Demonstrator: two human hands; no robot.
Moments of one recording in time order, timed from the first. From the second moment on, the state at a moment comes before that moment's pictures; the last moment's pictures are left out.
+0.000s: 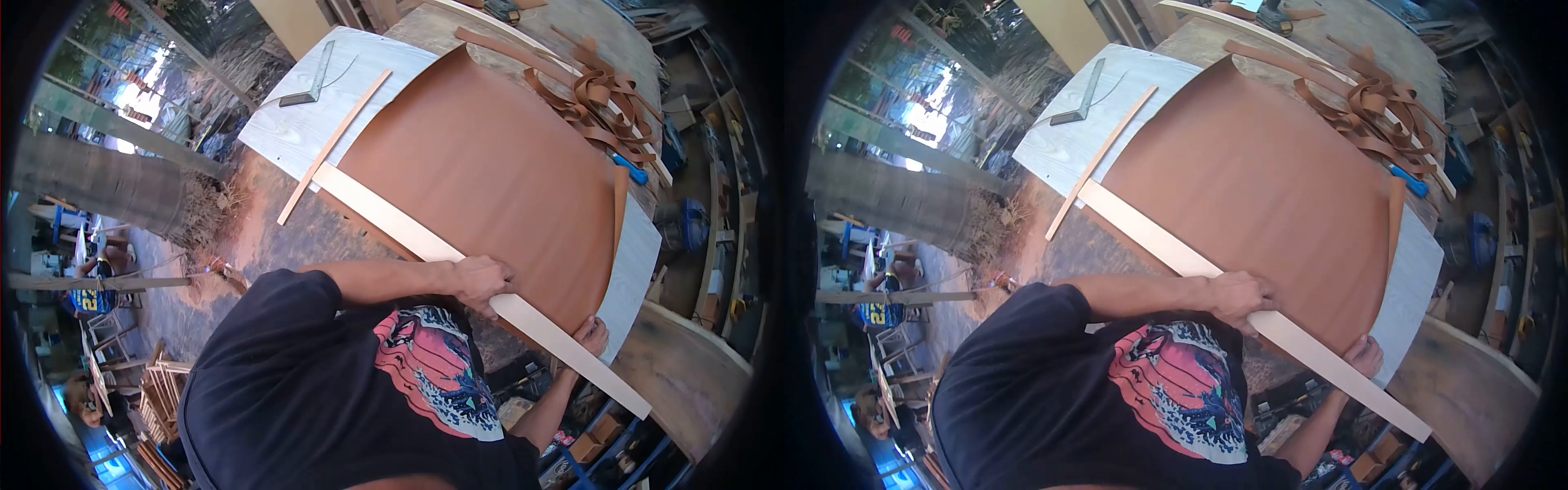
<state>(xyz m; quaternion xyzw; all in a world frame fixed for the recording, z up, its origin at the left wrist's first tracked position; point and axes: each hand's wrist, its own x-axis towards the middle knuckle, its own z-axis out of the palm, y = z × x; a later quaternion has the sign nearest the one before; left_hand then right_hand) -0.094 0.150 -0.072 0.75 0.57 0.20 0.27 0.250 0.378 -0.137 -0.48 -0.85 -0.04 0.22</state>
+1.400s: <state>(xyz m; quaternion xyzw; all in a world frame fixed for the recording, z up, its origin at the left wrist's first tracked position) -0.157 0.120 -0.091 0.56 0.72 0.38 0.14 0.248 0.356 -0.079 -0.60 -0.76 0.21 0.11</state>
